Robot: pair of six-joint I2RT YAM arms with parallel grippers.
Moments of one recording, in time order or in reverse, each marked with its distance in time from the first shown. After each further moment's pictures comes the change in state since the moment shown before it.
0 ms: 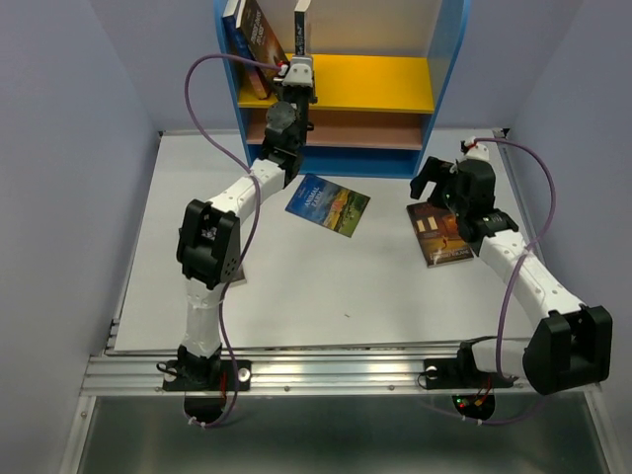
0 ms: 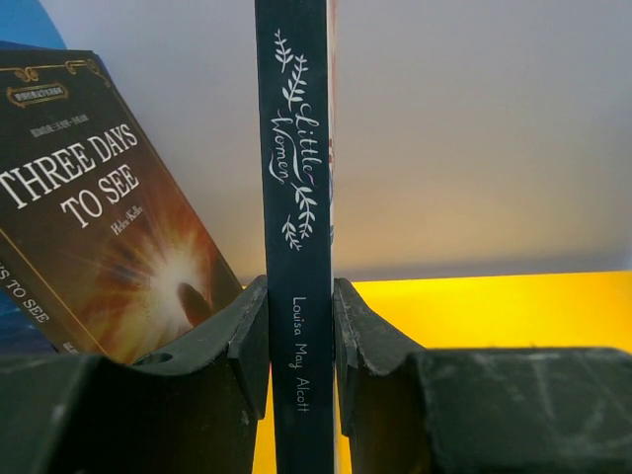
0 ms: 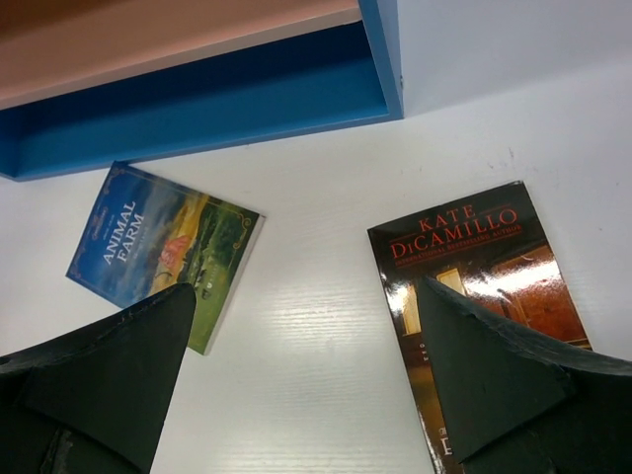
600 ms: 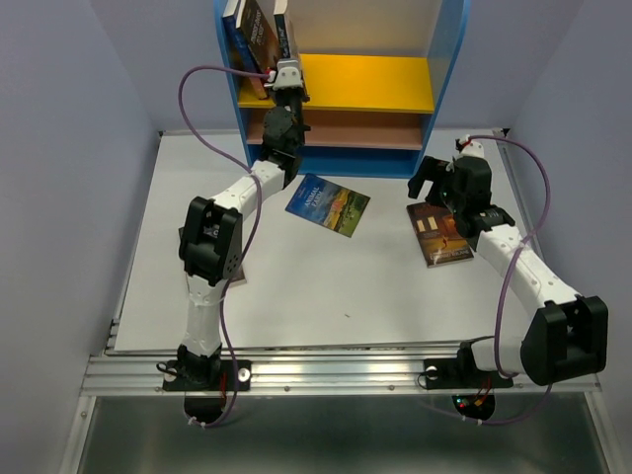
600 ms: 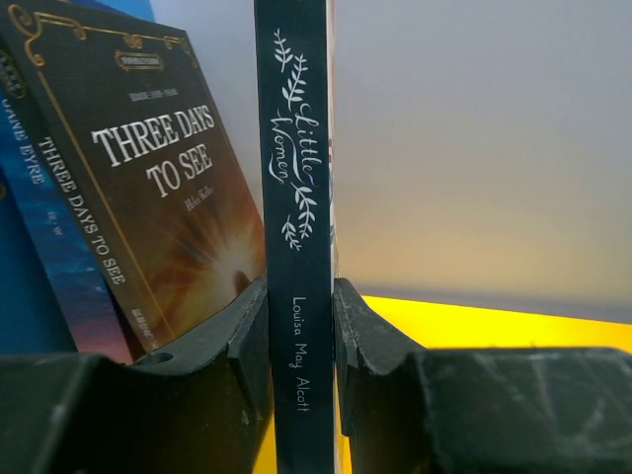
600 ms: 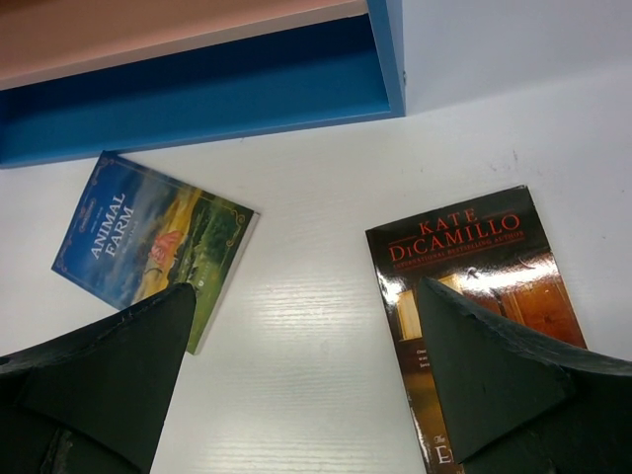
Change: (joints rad) left arm 0.031 0.052 -0.002 0.128 -0.116 -0.019; right arm 0.000 0.054 0.024 0.000 -0.014 -0.031
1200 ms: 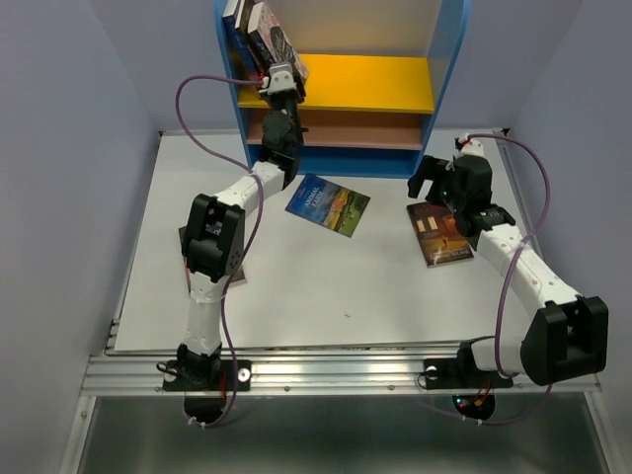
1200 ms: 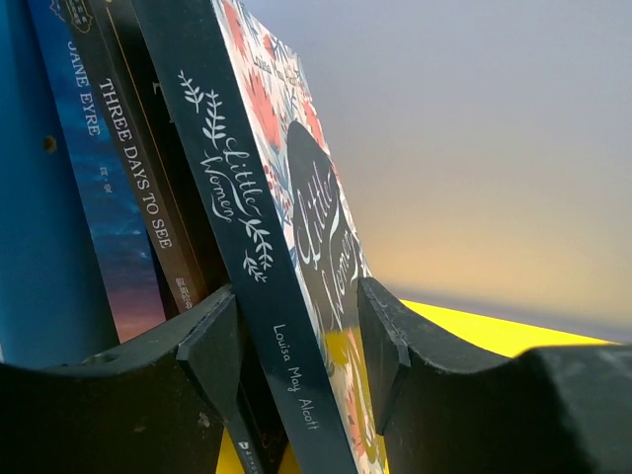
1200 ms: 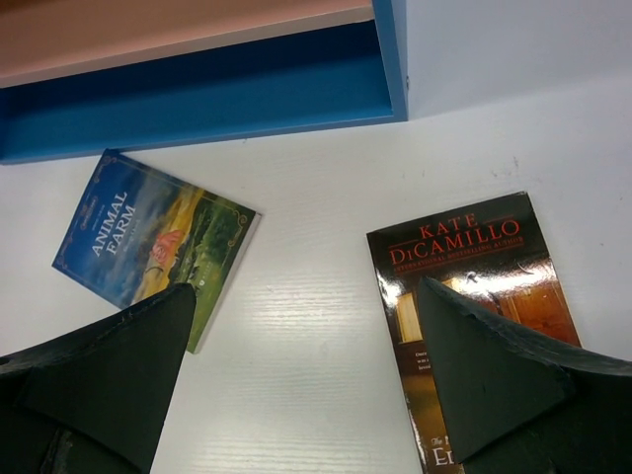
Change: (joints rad) left arm 0.020 0.047 -0.002 0.080 -0.084 -0.023; right arm 0.000 0.000 0.010 -0.004 -0.007 -0.018
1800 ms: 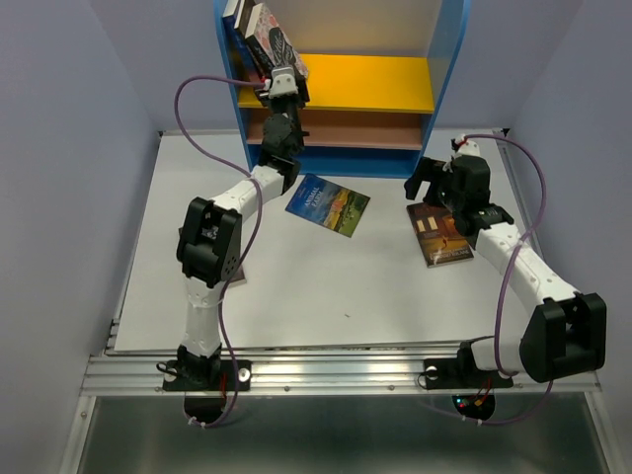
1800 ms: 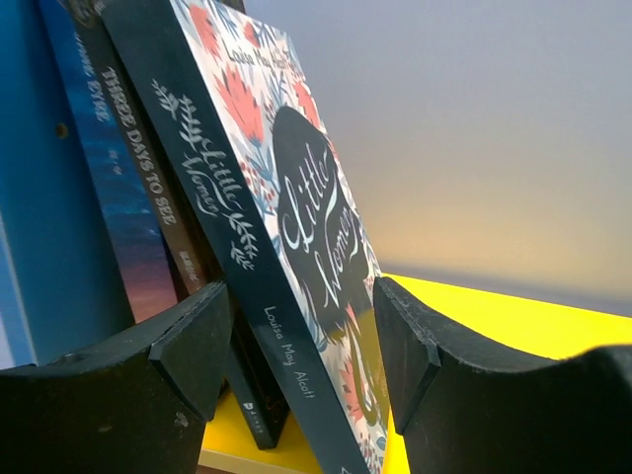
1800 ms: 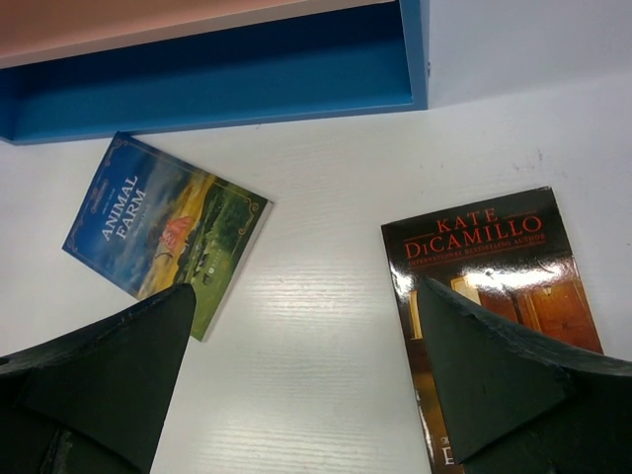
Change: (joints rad) left arm -0.016 -0.048 -0.067 -0.023 -0.013 0.011; right arm 0.000 0.014 0.000 -0.003 -0.045 0.000
